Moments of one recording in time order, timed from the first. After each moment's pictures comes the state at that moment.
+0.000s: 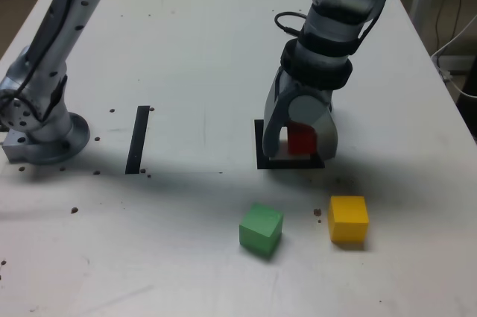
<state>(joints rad) -0.05 2.23 -1.70 1.32 -0.08 0.06</state>
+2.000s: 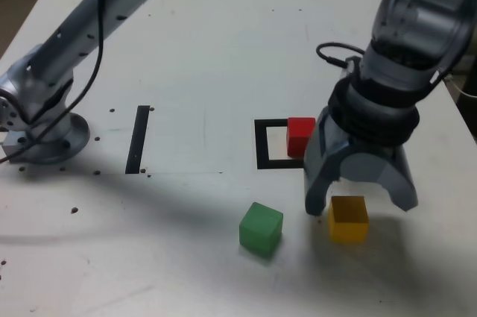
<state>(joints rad) -0.32 2.41 -2.20 1.59 -0.11 -0.21</state>
